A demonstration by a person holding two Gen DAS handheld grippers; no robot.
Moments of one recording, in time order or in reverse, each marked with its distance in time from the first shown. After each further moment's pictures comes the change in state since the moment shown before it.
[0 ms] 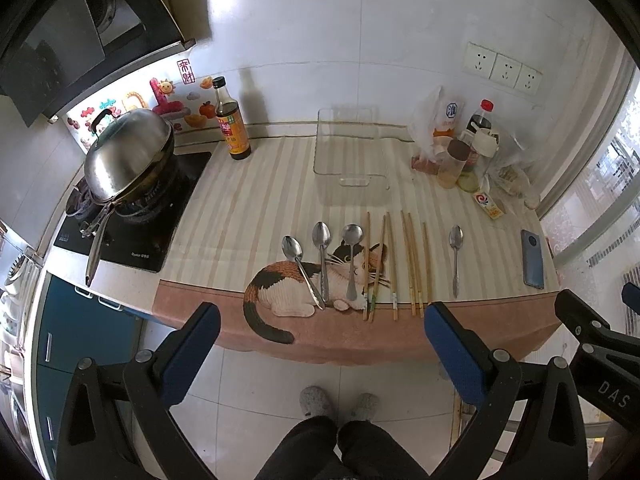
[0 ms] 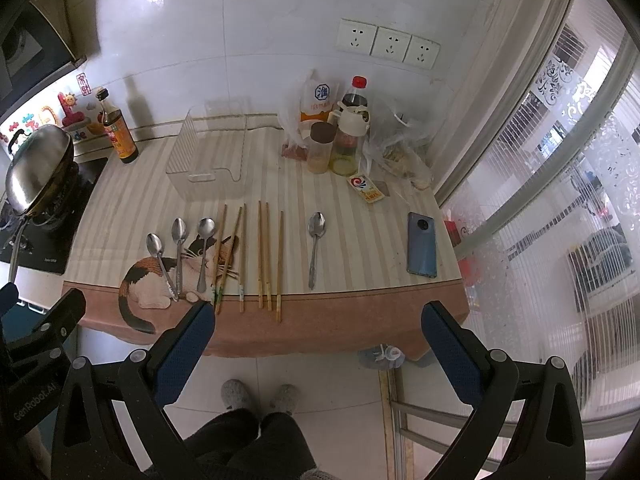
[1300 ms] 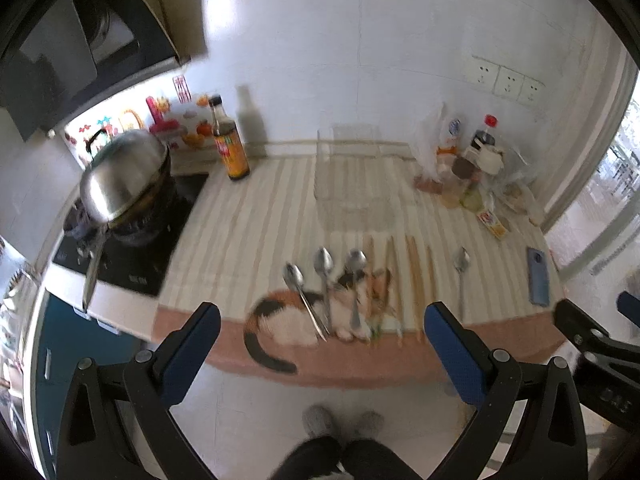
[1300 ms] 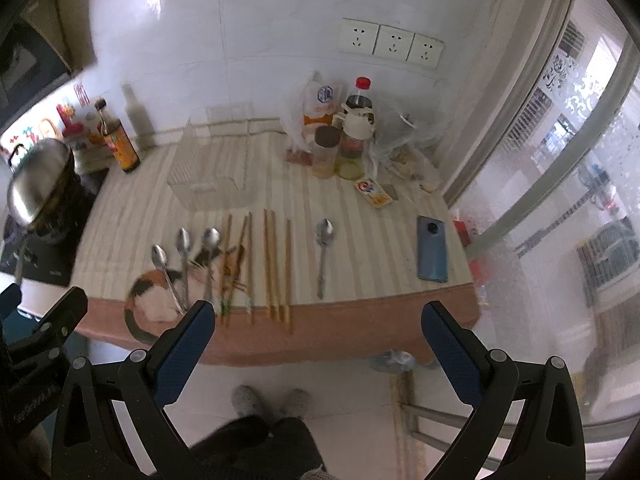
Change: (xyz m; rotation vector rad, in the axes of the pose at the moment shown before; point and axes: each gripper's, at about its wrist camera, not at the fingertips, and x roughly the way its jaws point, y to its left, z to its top) left arm 0.025 0.007 0.031 0.027 -0.071 0.020; right arm 0.016 0.006 0.016 0.047 -0.030 0.053
